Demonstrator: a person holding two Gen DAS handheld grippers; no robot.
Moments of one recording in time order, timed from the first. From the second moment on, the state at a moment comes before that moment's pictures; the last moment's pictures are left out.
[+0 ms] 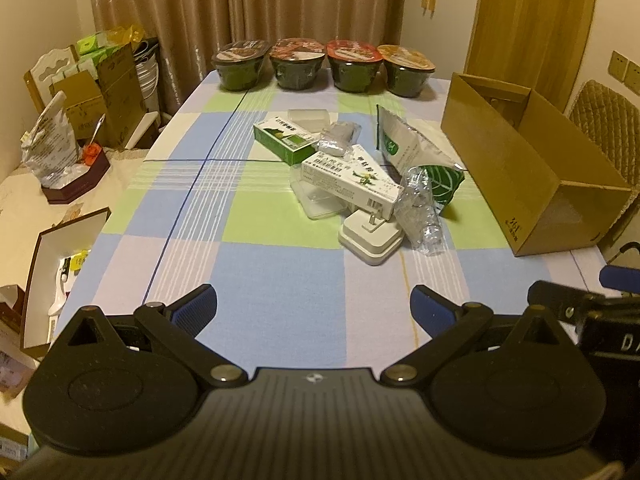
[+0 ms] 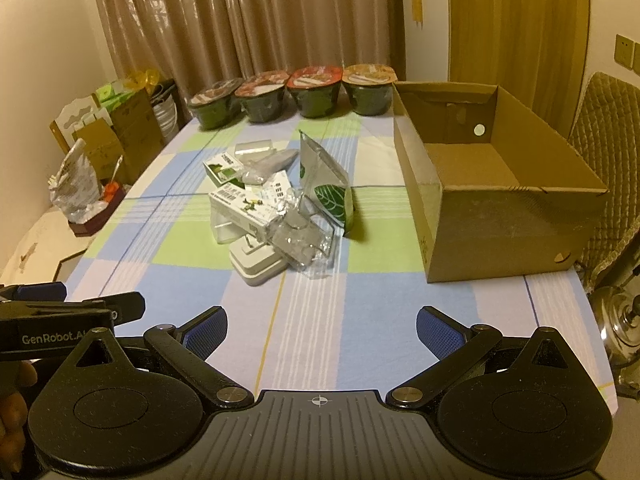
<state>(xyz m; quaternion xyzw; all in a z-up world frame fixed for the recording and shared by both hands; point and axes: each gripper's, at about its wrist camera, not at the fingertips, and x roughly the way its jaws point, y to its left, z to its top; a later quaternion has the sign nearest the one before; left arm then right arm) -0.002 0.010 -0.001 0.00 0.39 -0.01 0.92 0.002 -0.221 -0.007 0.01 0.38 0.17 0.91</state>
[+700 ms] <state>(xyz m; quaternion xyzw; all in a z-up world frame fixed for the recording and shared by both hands) 0.092 0.044 -0.010 0.06 0.40 -0.10 0.91 0.078 -0.180 -0.038 -0.09 0.38 0.27 0.88</state>
